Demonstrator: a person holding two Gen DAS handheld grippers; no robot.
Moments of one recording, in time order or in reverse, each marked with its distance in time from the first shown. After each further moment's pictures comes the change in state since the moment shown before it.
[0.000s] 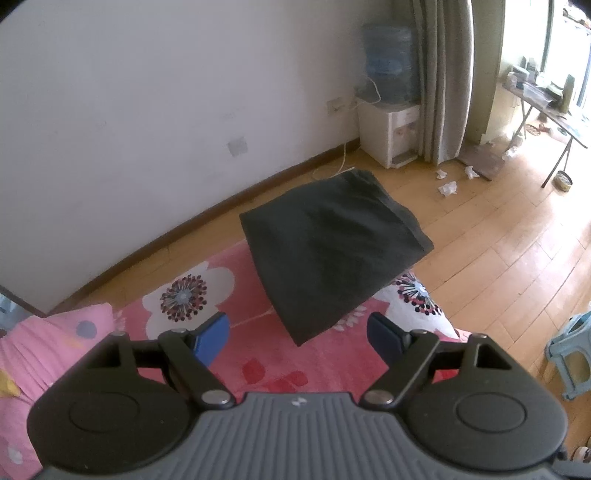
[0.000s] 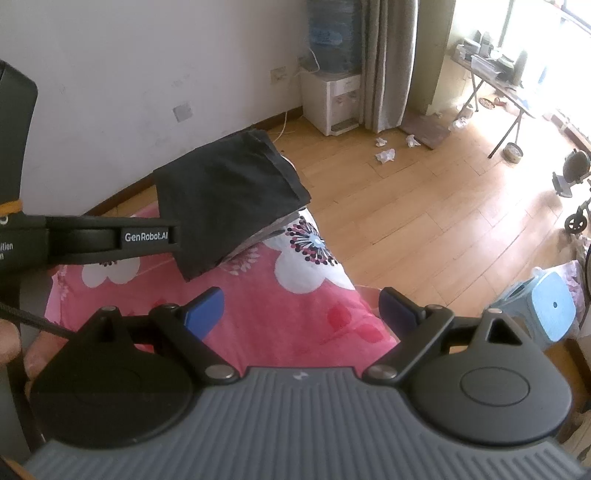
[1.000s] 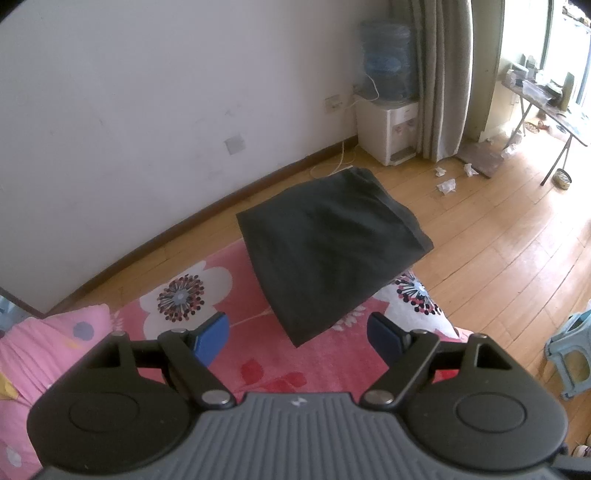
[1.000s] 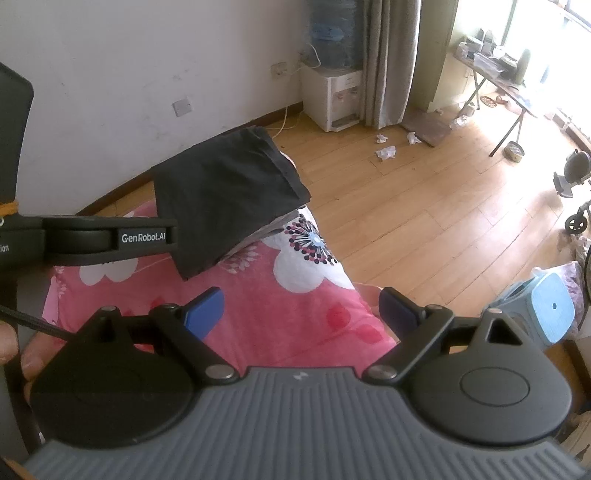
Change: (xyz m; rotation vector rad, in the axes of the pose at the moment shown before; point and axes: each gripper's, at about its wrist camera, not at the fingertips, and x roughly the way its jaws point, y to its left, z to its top) left arm 0.006 -0.003 0.006 0.009 0.008 -0.004; right arm 0.005 -0.001 0.008 -0.005 0.017 -0.001
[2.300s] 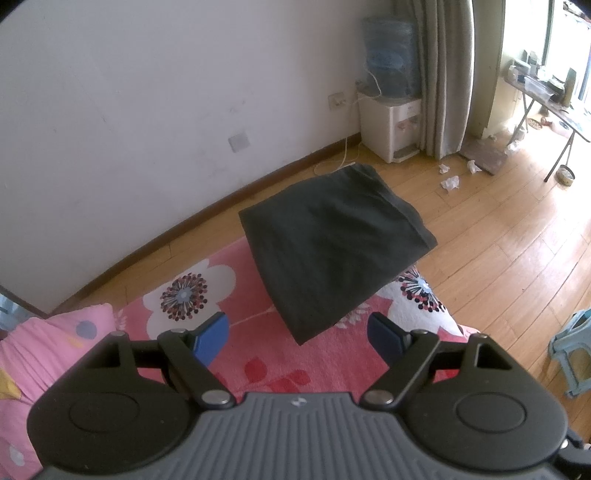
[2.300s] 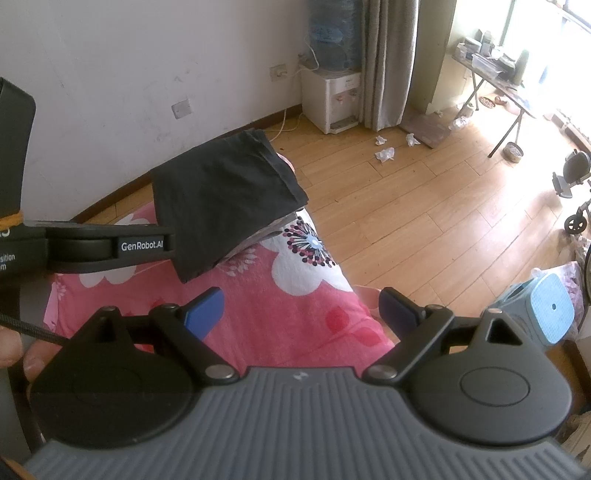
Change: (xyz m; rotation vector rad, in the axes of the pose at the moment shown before) left arm 0.001 -0.001 0.000 0.008 0.004 0.014; right arm -0.001 -0.003 -0.001 0.006 -0.008 -0.001
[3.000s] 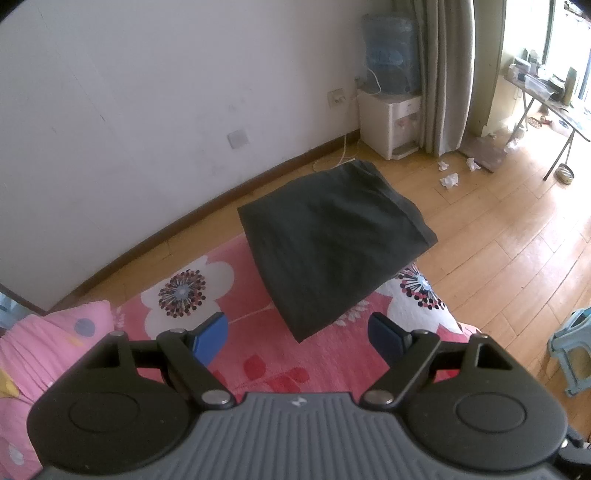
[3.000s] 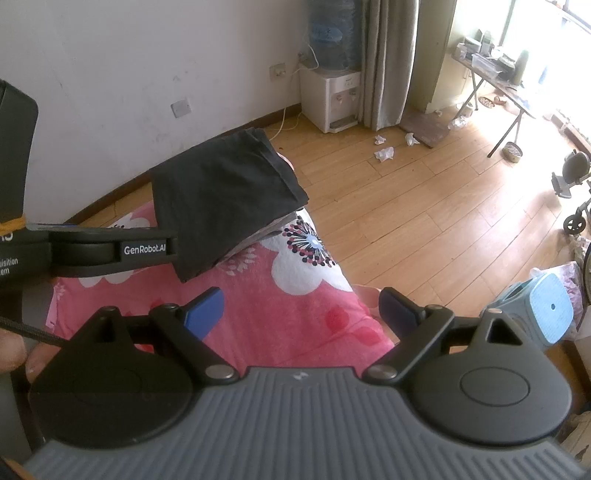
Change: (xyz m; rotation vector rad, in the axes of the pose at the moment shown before) left arm 0.004 0.003 -0.003 -0.002 0.011 -0.009; right arm 0.000 0.003 0.003 -0.005 0.006 -0.005
